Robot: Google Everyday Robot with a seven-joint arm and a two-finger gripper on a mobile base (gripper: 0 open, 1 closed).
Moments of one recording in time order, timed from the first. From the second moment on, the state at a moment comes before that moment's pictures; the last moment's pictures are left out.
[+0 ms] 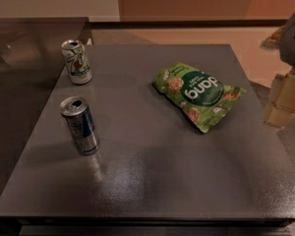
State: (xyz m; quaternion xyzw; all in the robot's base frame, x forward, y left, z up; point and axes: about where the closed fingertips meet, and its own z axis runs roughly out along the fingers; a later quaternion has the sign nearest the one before) arm 0.438 -0.217 0.976 -0.60 0.78 -0.03 0.16
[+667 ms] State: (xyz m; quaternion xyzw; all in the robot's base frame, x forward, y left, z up) arm 0.453 -0.215 0.967 -0.59 0.79 -0.03 0.16
